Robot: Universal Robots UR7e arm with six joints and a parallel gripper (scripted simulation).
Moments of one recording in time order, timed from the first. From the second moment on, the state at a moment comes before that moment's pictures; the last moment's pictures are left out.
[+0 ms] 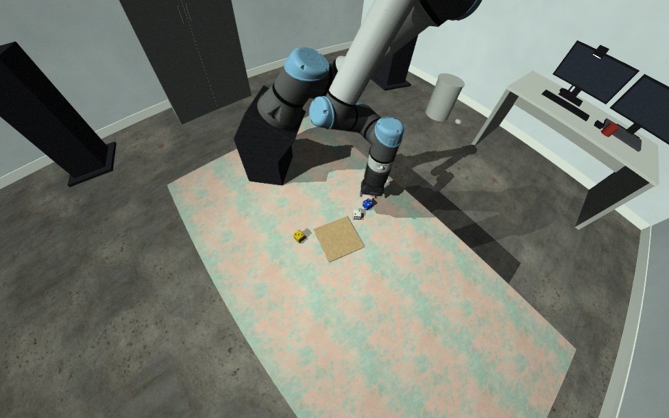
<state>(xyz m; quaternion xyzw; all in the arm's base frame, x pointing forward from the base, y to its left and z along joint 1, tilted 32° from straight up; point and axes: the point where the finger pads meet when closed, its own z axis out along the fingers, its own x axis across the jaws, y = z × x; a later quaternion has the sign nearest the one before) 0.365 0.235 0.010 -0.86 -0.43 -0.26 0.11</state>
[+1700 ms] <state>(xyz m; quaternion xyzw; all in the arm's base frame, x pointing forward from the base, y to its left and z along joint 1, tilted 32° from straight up) 0.339 0.204 0.074 -0.86 -0.43 -0.26 0.11</state>
